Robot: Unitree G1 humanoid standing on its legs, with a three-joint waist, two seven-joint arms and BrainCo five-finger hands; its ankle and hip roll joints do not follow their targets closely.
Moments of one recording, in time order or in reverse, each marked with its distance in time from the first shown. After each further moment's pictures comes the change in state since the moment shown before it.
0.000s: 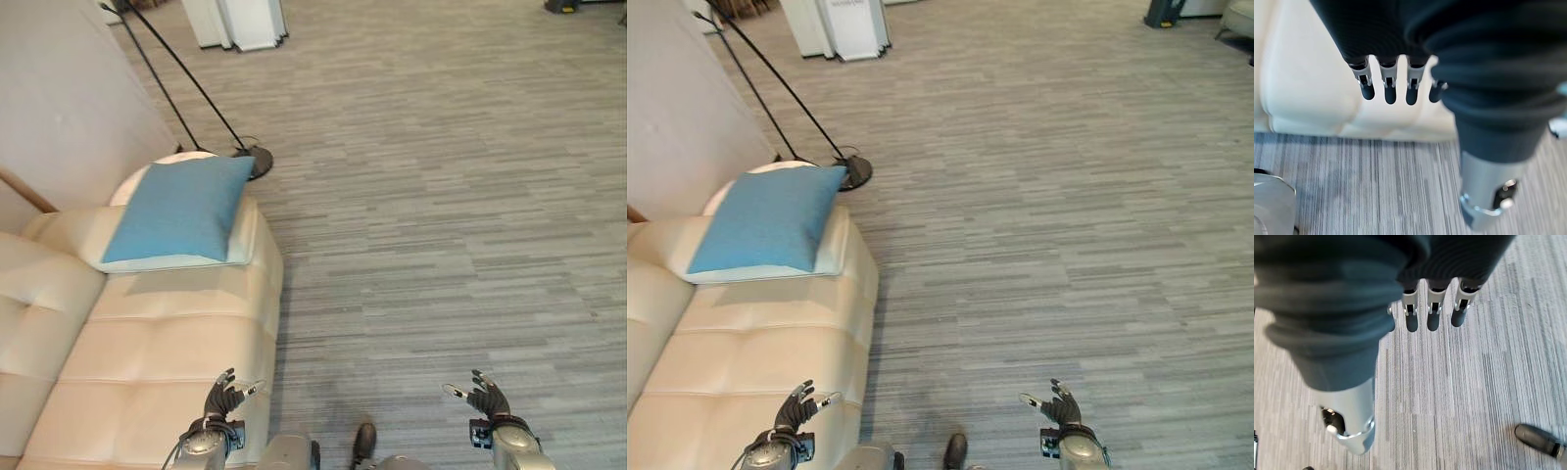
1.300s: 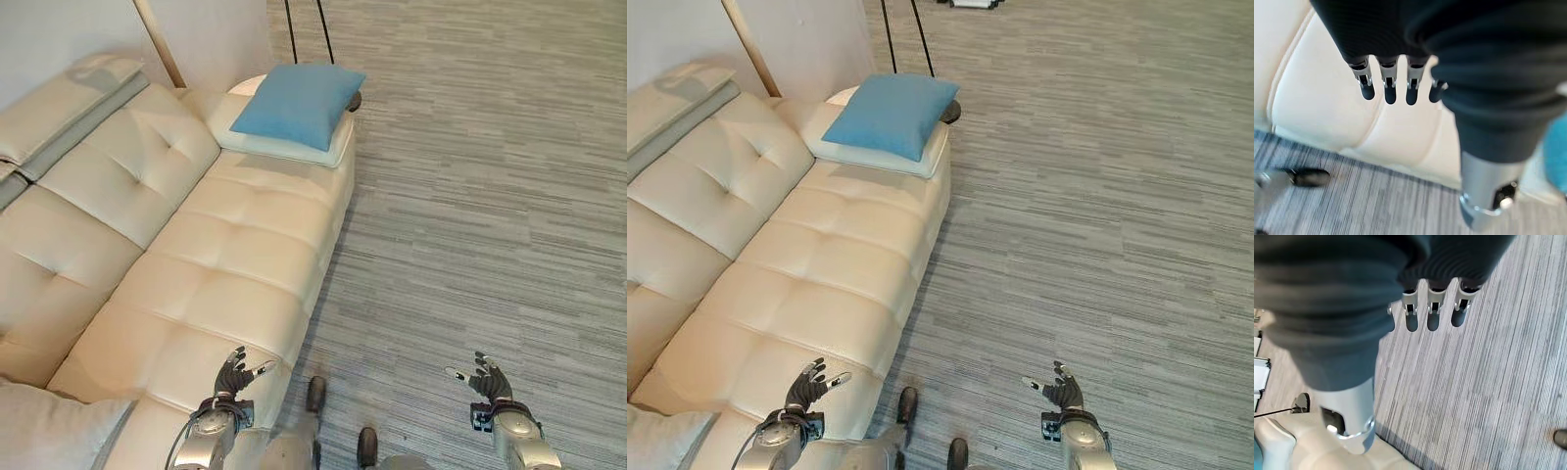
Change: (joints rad) left arm -0.044 -0.015 -0.017 -0.003 0.001 -0.011 0.004; right arm -0.027 -0.030 0.008 -0.028 0.034 -0.021 -0.032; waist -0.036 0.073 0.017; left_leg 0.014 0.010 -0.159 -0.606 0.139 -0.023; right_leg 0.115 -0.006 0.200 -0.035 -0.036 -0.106
